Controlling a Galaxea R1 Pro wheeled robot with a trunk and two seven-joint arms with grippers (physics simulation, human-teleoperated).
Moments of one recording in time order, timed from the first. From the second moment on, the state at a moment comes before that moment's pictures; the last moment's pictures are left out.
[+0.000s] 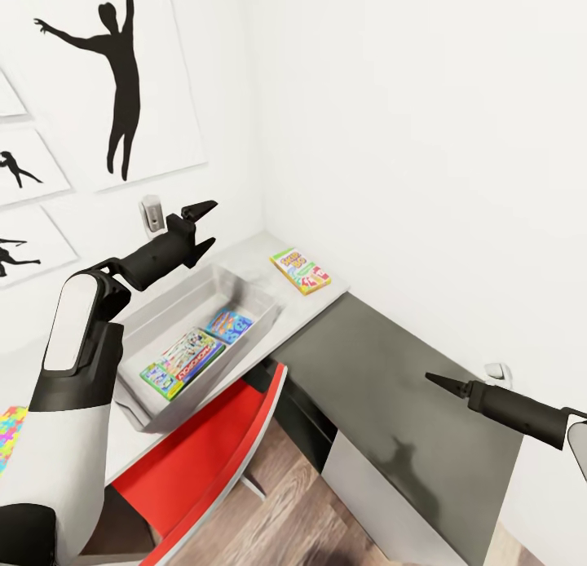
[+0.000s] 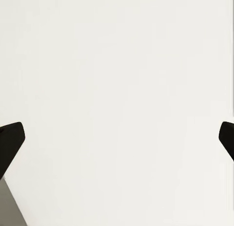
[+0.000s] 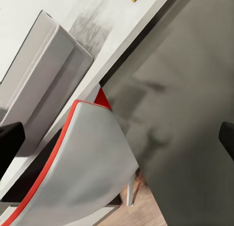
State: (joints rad) left arm -0.91 0.09 0.02 -1.54 1.57 0.66 0.34; right arm -0.32 -0.38 -0.33 -1.48 -0.53 0.92 0.82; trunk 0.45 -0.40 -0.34
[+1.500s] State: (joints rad) left arm -0.91 0.12 -0.05 -1.54 1.57 0.66 0.34; right arm -0.32 -0.38 -0.33 -1.48 -0.53 0.91 0.82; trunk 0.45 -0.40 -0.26
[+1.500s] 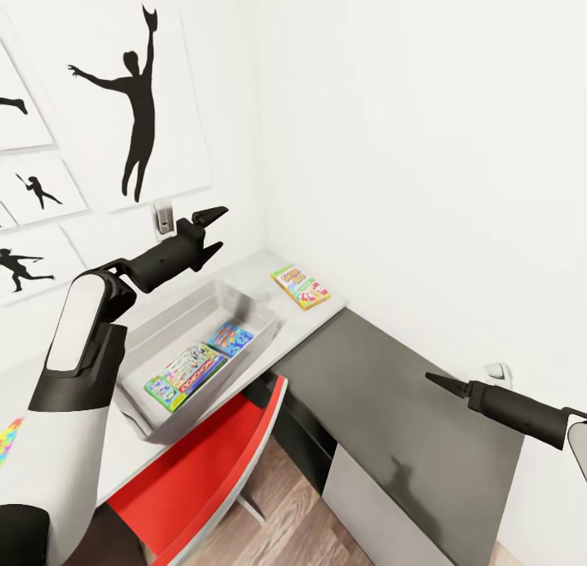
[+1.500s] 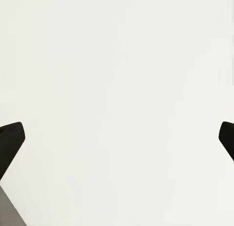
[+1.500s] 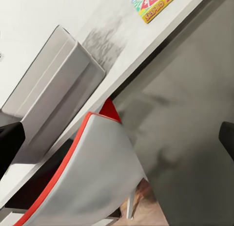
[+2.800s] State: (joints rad) left arm -0.90 0.13 -0.05 -1.54 1.58 0.97 0.10; right arm -0.32 -0.37 -0.33 -1.48 -0.53 0.91 0.82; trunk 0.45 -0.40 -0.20
